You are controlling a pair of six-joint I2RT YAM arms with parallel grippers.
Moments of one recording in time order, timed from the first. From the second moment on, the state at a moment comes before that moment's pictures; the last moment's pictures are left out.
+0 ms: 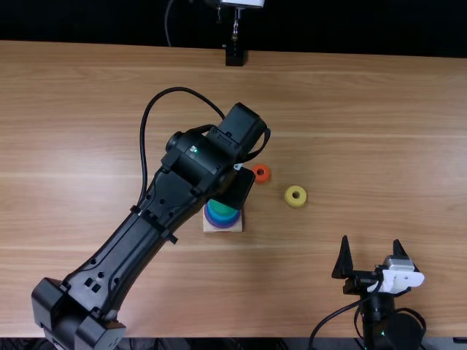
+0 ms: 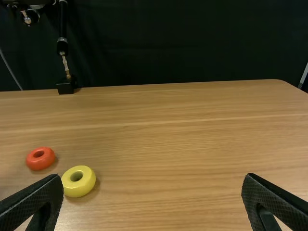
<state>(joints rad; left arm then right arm) -0.65 1.90 1.97 -1.32 -0.03 -0.24 0.00 0.01 0.03 -0.09 0.05 0.00</state>
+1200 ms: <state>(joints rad) -0.64 1.85 1.90 -1.11 -0.02 -0.24 0.00 0.01 0.03 -0.09 0.05 0.00</state>
